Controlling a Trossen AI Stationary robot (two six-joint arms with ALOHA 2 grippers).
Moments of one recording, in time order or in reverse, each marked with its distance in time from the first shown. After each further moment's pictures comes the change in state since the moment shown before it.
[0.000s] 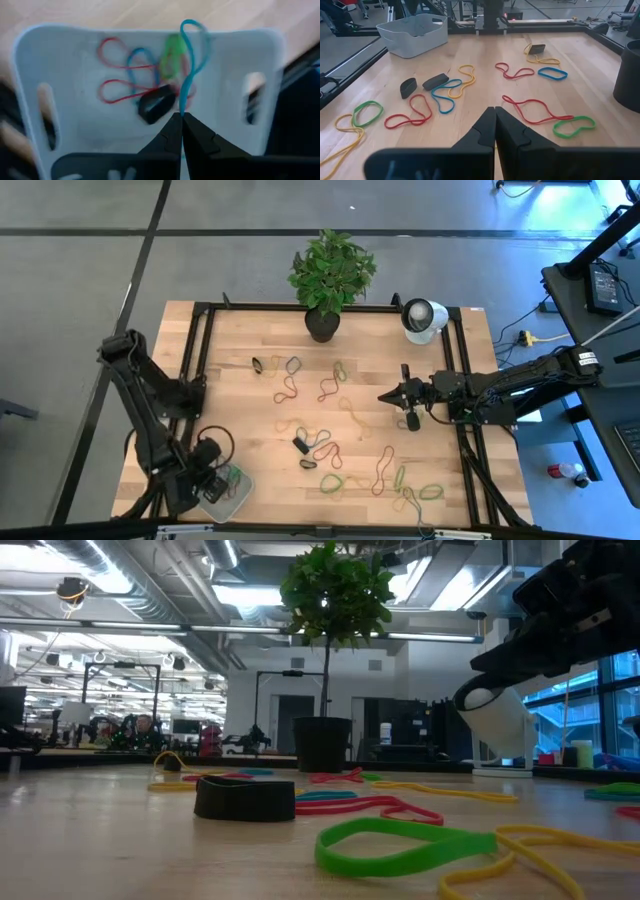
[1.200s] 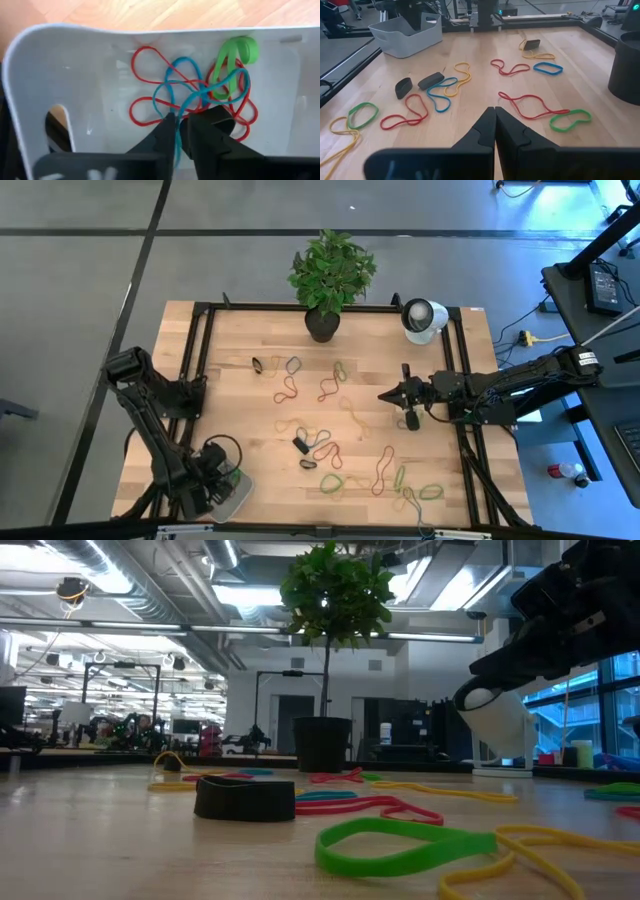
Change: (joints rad) left arm 0.005 0.188 -0.012 -0.020 0.048 0.030; right arm 0.000 0.000 0.000 -0.015 0.025 0.031
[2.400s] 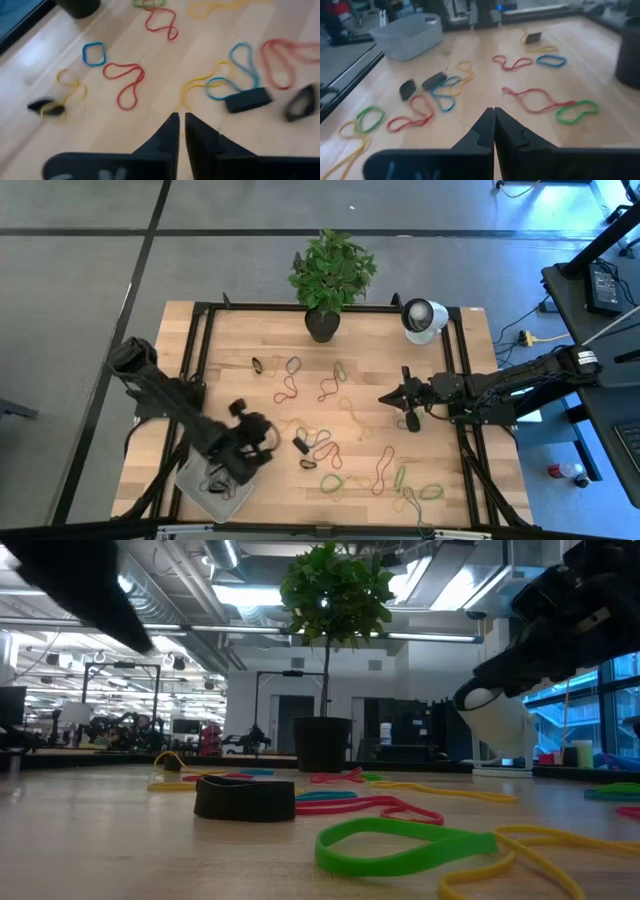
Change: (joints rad) left arm 0.381 -0.062 0.001 0.080 -0.662 0.905; right arm 0.028 0.000 0.000 -0.028 0.002 0.079
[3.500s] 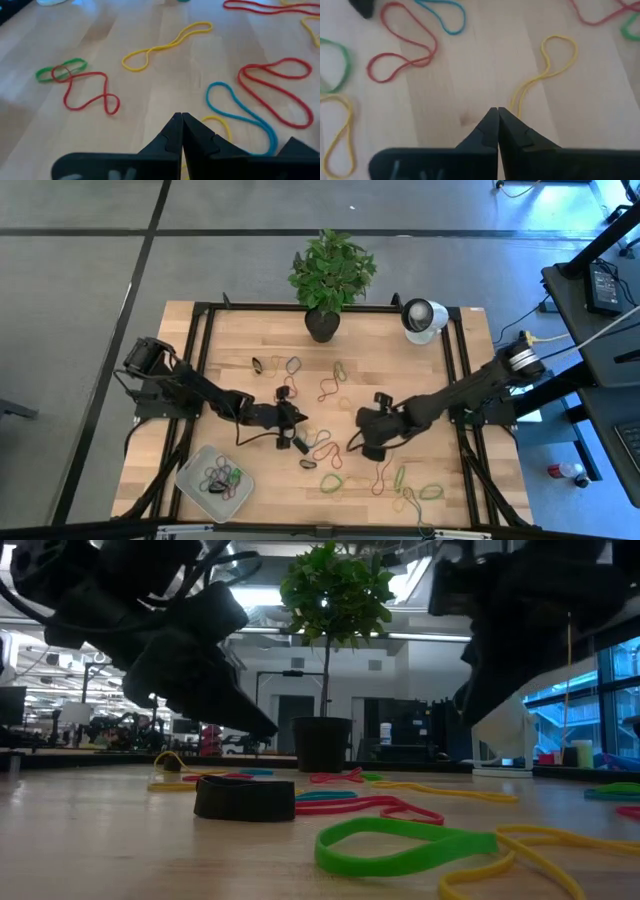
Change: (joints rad) left arm 0.408 0.106 -0.481 1.425 0.410 1.026; right arm 0.263 0.769 0.865 -0.983 0.205 0.417
